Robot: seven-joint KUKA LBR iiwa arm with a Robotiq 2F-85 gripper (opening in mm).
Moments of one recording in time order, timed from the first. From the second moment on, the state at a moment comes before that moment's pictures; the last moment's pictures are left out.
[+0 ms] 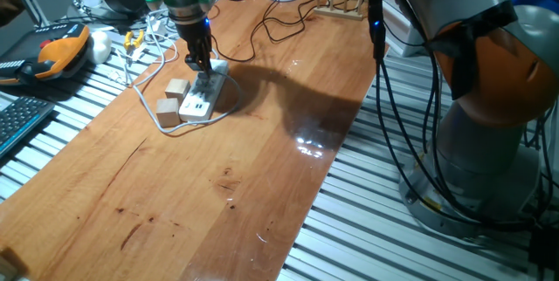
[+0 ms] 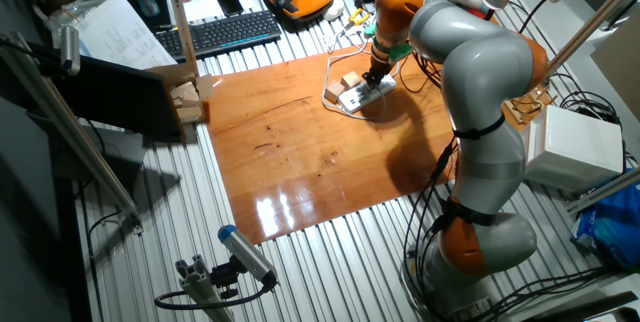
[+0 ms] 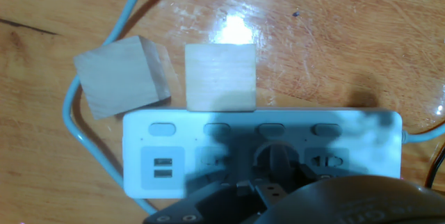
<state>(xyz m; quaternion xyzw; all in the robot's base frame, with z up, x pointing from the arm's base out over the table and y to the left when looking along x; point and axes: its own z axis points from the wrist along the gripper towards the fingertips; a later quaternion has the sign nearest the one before) 0.631 -0.040 0.087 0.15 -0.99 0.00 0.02</state>
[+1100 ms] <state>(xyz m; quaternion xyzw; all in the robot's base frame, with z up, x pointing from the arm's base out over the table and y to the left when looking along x) 0.622 -0.040 0.084 0.15 -0.99 0.00 0.02</state>
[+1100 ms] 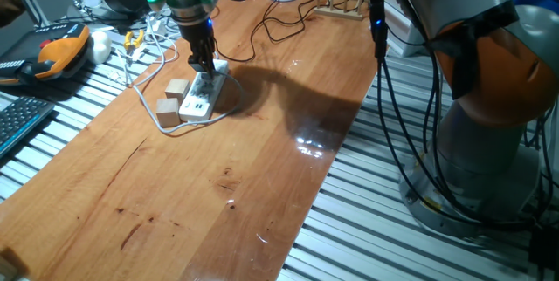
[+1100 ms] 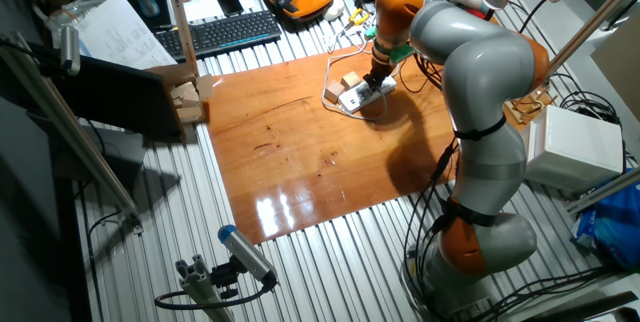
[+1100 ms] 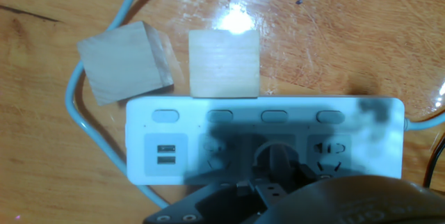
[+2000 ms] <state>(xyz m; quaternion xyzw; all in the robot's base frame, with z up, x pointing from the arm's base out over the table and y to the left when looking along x) 0.621 -0.043 0.082 0.15 -0.99 0.00 0.02</state>
